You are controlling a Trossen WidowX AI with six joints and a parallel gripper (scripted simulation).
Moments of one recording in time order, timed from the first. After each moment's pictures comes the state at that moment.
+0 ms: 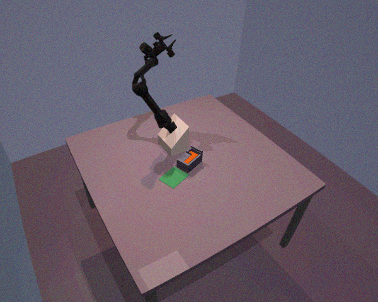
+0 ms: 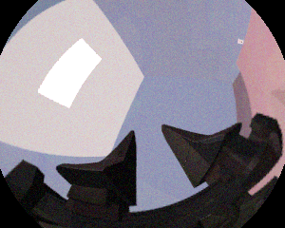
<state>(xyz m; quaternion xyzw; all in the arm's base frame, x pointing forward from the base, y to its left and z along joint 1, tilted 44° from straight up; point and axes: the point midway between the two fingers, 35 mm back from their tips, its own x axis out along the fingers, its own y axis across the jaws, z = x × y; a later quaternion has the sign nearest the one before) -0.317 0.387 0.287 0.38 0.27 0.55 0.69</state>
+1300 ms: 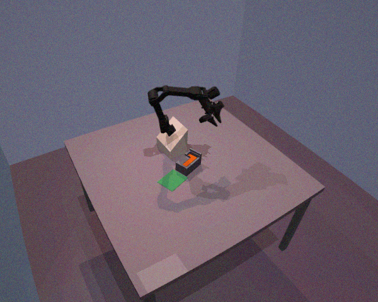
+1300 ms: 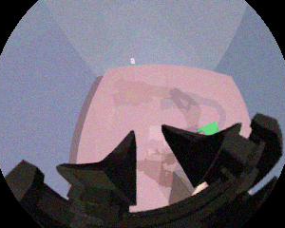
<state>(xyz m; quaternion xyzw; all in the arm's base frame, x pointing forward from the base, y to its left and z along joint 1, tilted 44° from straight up) 0.197 0.287 0.010 -0.37 0.42 0.07 0.83</state>
